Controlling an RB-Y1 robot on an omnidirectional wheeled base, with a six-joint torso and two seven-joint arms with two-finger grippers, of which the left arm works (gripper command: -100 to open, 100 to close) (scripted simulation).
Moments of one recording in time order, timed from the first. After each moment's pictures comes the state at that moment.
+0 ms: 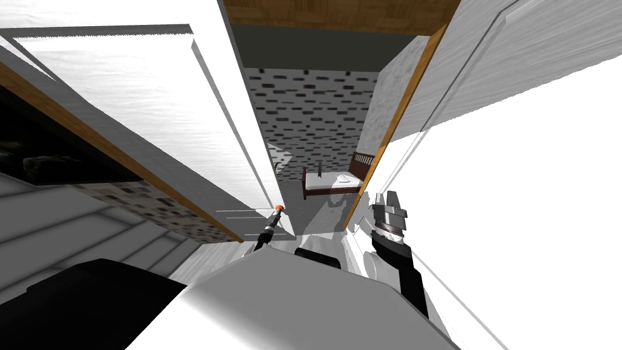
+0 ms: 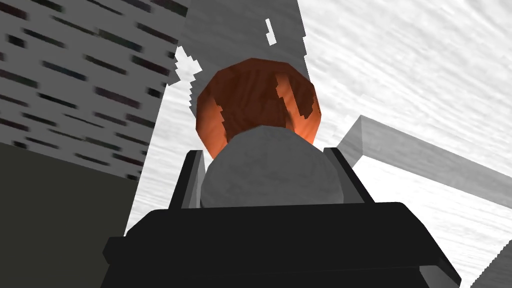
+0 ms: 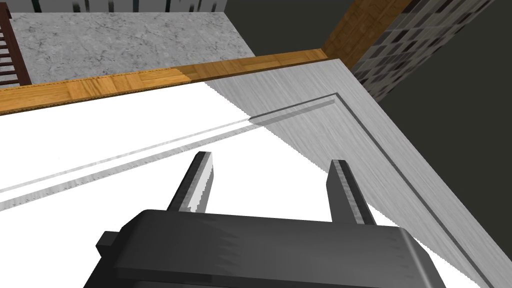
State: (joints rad) arm 0.09 0.19 0.27 -0.79 -0.09 -0.84 -0.89
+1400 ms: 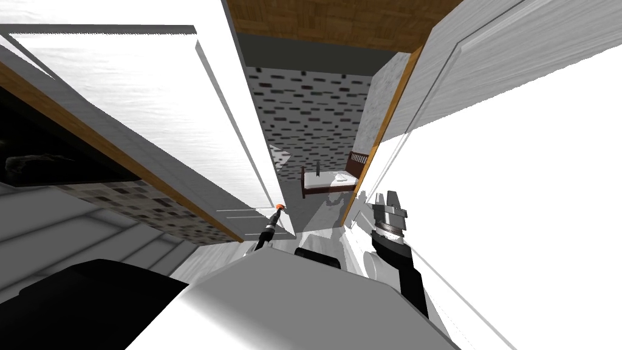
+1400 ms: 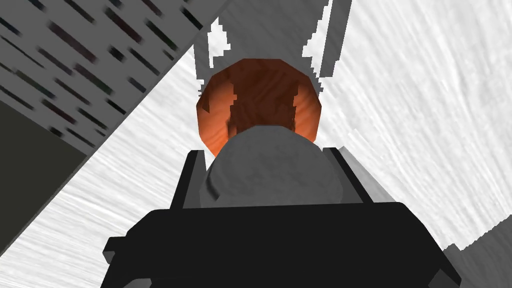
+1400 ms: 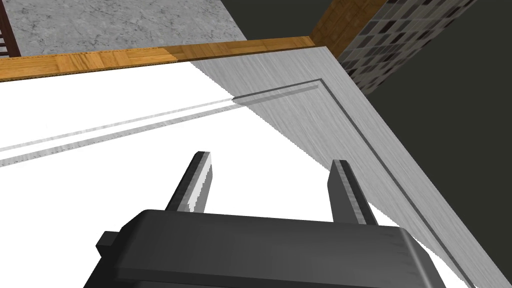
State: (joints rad) arm 0.07 0.21 0.23 -0.77 -0.01 -0.83 -0.55
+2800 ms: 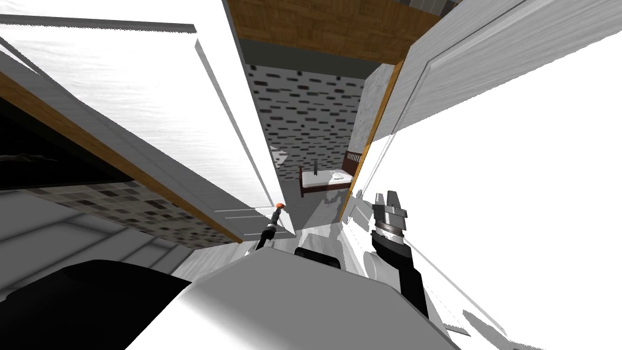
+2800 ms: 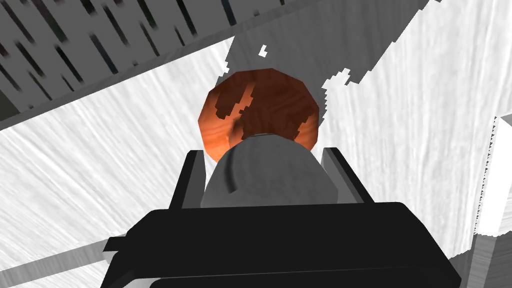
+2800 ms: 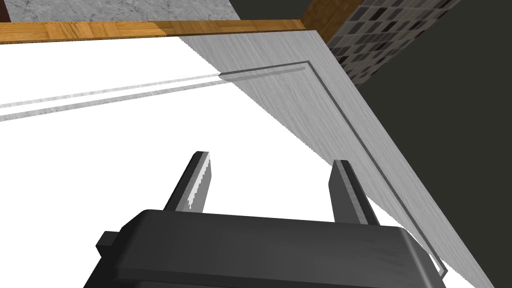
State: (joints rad) arm 0.03 0.22 0.18 -0.73 0.08 -0.84 -0.21
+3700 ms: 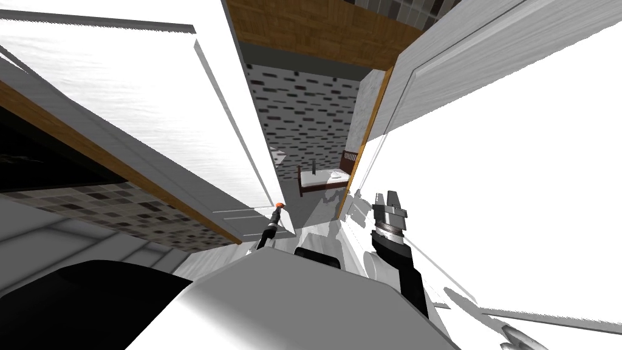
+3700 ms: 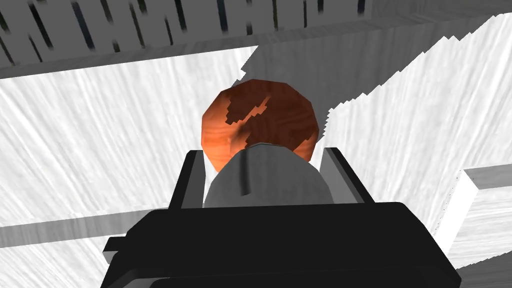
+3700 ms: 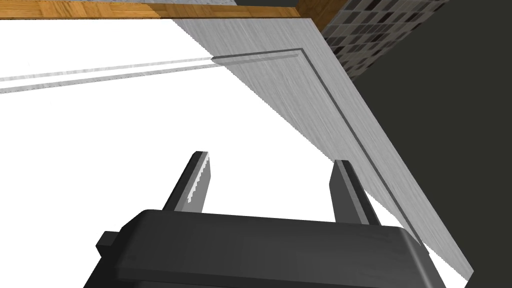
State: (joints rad) arm 0.01 0.22 0.15 -0.71 0.13 -0.84 0.00
